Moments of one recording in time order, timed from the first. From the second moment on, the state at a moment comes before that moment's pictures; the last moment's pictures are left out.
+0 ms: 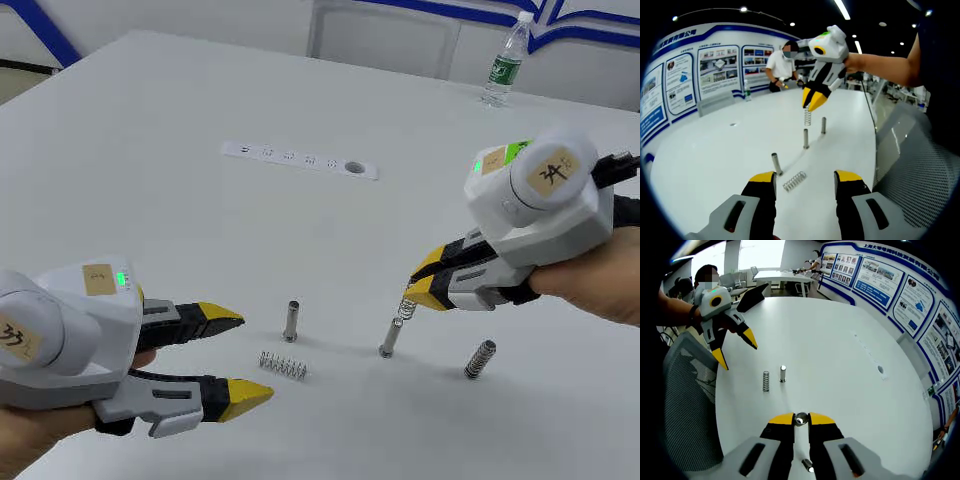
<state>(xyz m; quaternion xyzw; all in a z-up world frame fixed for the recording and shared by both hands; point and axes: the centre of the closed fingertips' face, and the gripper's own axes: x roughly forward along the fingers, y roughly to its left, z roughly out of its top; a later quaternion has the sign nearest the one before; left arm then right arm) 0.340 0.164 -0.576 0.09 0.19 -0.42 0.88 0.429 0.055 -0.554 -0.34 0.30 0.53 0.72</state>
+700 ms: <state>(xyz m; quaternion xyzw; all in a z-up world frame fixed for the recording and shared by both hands) 0.341 0.167 -0.580 0.09 0.19 -0.42 0.88 0.434 0.056 -0.567 -0.34 0.31 0.53 0.71</state>
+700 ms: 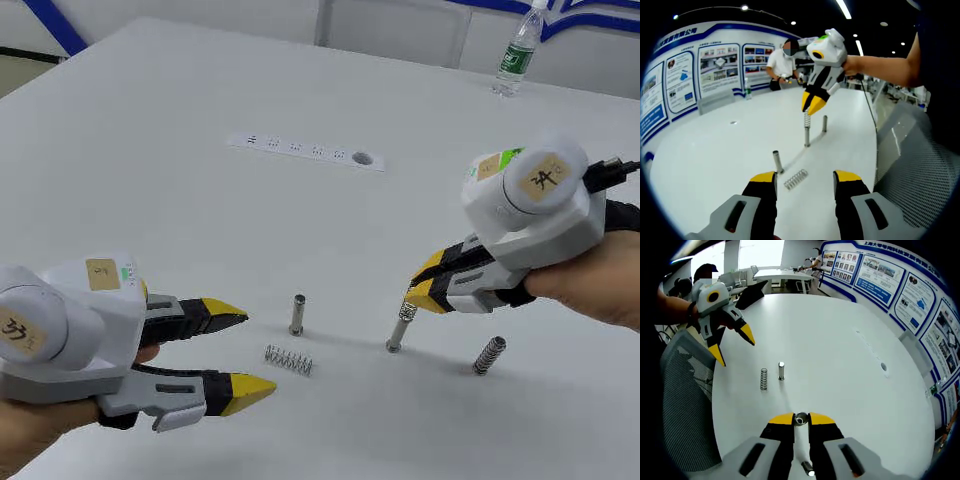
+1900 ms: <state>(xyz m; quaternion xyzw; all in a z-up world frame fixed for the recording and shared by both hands) 0.343 0.169 -0.585 0.09 0.20 -0.42 0.88 0.437 0.053 -0.623 -0.32 0.34 0.52 0.71</state>
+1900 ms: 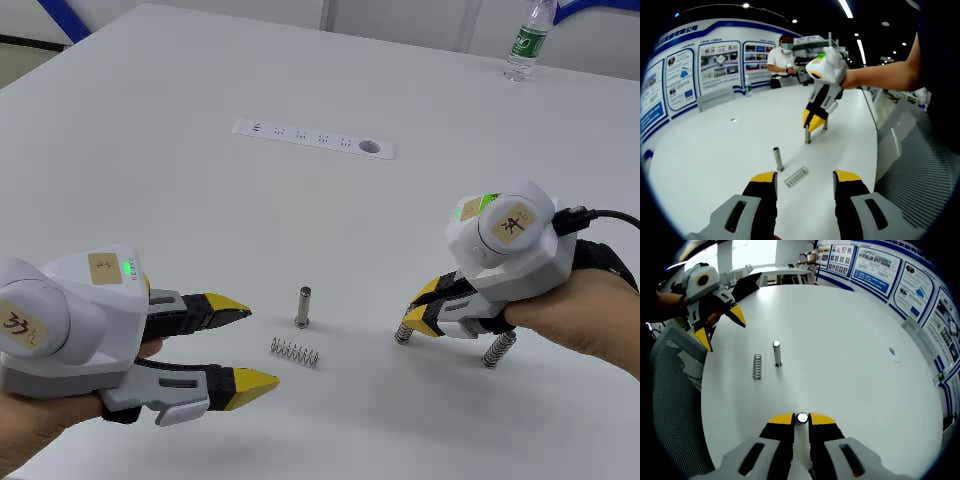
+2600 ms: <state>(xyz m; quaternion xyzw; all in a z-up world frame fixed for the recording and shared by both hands) 0.340 0.166 -0.583 0.09 0.20 -0.42 0.88 0.425 0.066 -0.586 -0.33 0.30 0.53 0.72</state>
